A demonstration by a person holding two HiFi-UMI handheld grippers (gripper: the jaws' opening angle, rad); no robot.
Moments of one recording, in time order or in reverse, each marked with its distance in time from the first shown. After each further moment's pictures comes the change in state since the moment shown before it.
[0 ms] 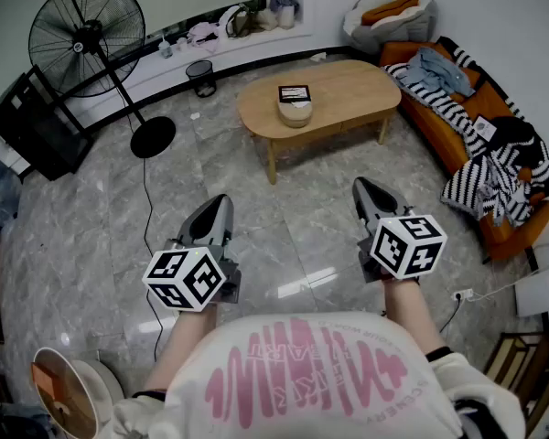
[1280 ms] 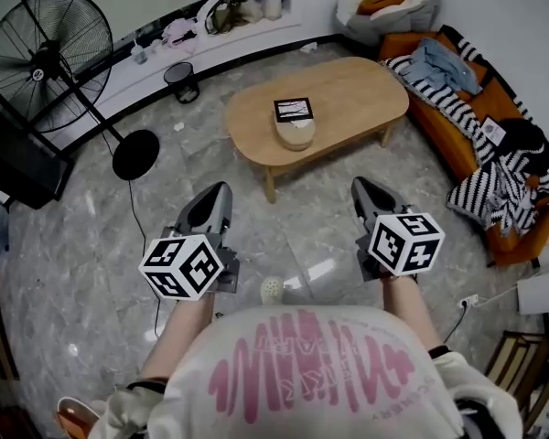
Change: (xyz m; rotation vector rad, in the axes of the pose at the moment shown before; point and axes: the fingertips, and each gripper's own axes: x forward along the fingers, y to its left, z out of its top) left arm 0.225 0.127 0.060 -0.019 0.080 -0.090; right arm 0.215 -0.074 0.033 0.075 0.069 -0.110
